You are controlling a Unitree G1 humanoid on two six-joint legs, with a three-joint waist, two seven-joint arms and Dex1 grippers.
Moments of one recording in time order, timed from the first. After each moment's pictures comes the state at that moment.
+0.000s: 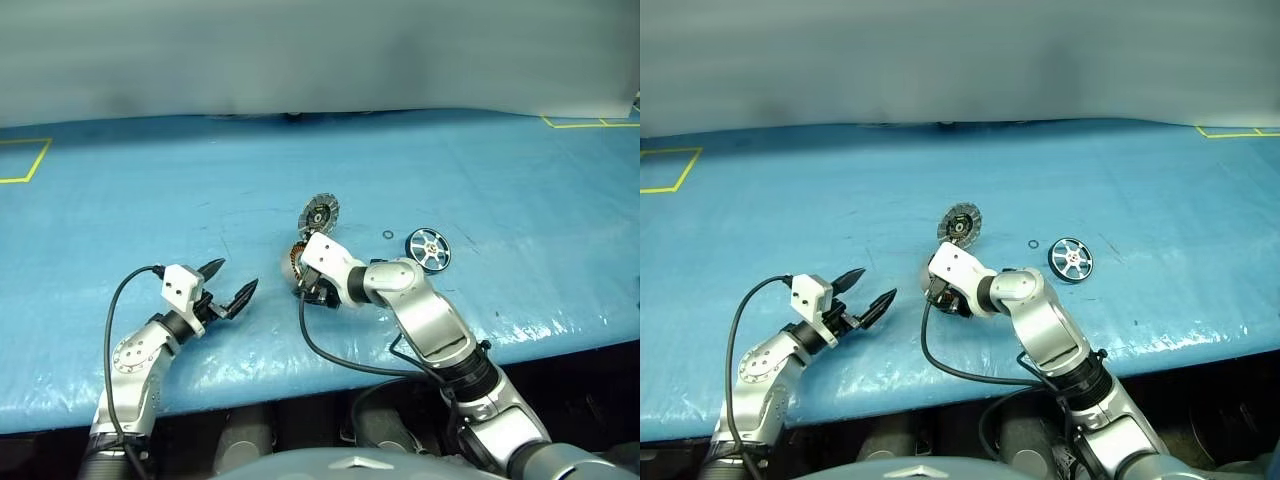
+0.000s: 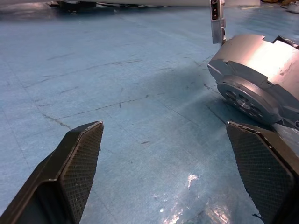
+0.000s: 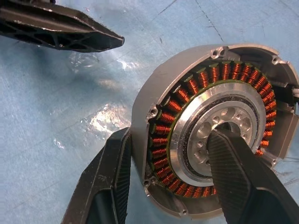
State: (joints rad) left arm 0.10 0.37 0.08 -0.02 -0.32 -0.01 -0.67; right arm -0.44 -0.21 0.44 -0.34 -0.15 1.04 0.83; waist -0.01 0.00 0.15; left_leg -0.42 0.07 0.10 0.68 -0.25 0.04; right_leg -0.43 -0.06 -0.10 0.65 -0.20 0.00
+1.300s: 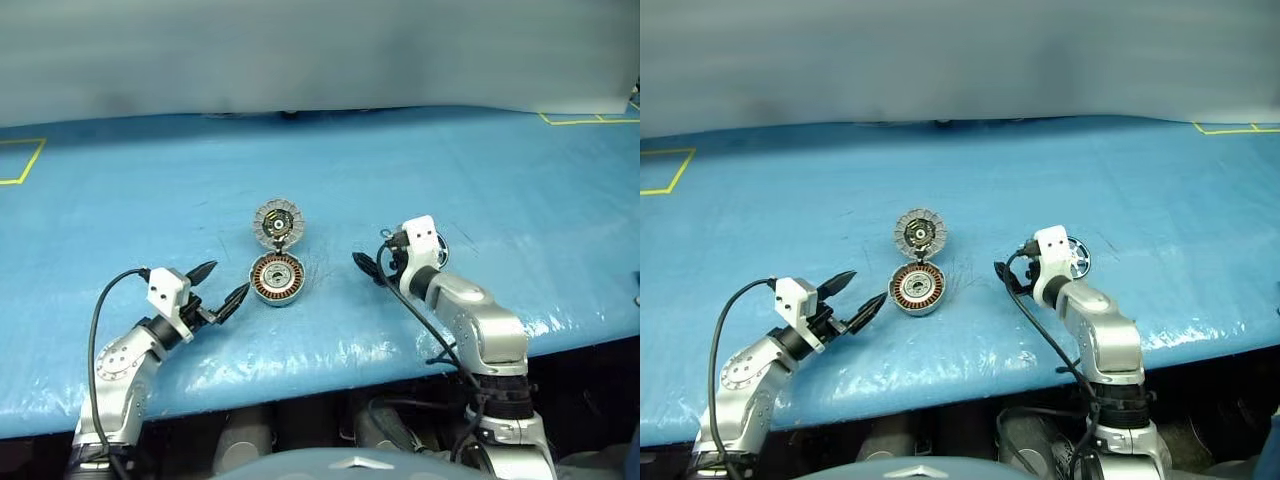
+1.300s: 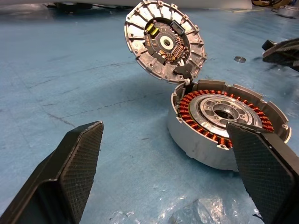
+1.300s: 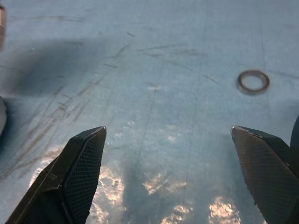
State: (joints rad) left arm 0.13 0.40 0.11 -0.08 -0.38 0.04 -0.73; right arm -0.21 -0.15 -0.08 -0.17 0.17 0.82 0.39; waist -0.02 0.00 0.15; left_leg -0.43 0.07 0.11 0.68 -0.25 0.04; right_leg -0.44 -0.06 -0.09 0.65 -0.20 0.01
